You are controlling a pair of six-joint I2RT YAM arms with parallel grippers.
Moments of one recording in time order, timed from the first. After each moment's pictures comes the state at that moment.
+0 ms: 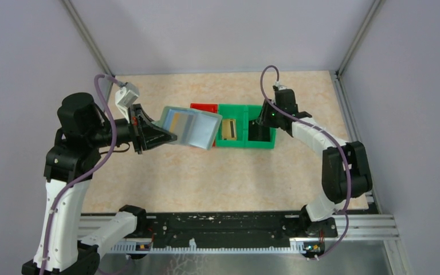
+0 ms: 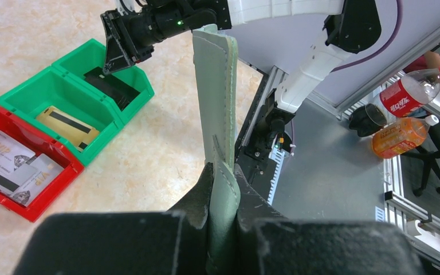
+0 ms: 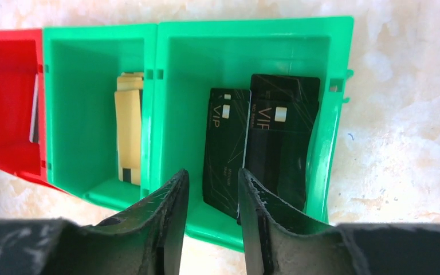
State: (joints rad) left arm -0.26 0.92 1.48 -0.79 0.98 -0.16; right arm 0.28 1.59 1.04 -0.19 -0.12 0.44
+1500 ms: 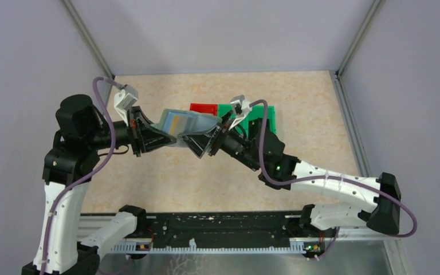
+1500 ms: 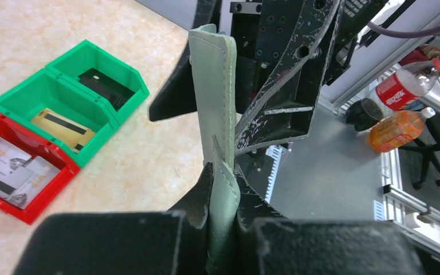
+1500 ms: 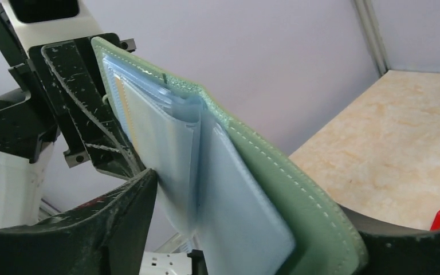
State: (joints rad) left arm -0.26 0.91 1.47 -0.81 1.01 -0.15; right arm 1.18 1.16 1.00 0.46 0.13 0.55
